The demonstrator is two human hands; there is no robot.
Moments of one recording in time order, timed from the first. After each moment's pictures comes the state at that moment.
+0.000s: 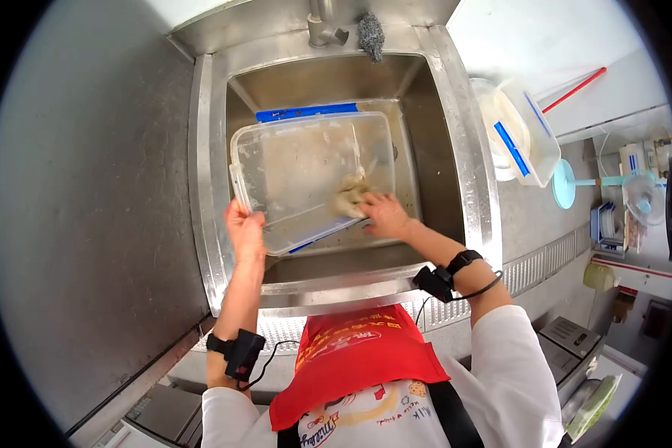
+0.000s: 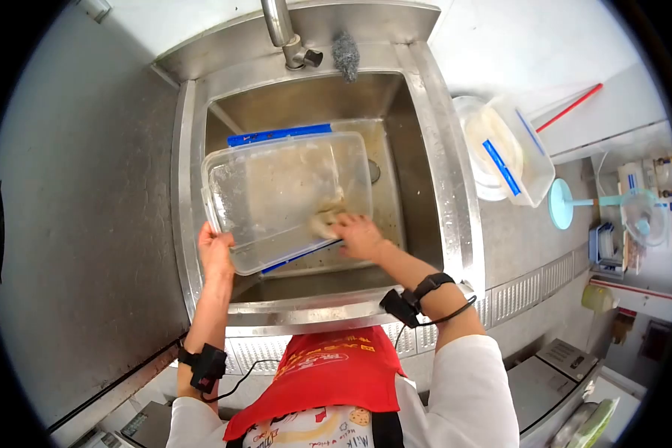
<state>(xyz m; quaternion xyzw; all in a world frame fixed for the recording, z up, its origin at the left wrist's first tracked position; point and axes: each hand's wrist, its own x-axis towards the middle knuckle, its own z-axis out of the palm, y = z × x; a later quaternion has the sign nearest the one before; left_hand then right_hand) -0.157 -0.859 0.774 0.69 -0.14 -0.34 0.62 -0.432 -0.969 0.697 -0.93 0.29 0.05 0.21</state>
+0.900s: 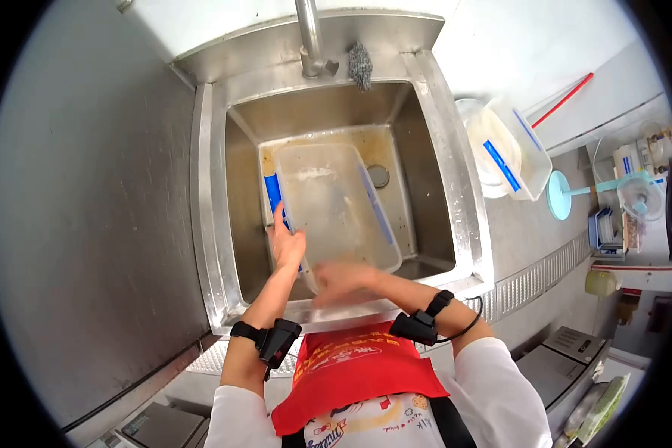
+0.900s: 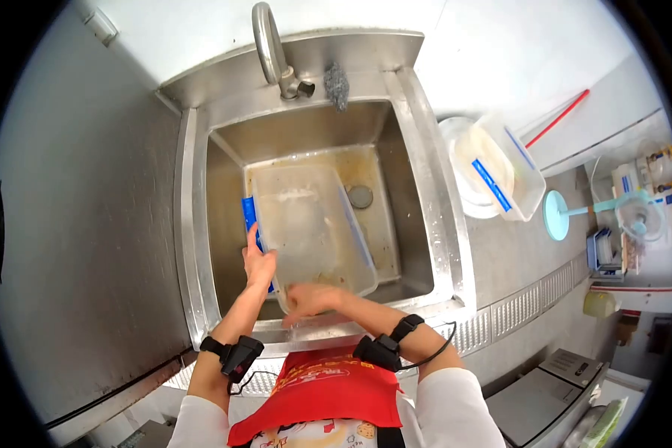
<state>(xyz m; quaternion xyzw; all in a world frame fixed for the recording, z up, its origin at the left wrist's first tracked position) -0.225 -0.890 0.758 0.86 -0.26 -0.31 0.31 -0.365 -0.913 0.789 -0.81 0.19 0.24 0.50</state>
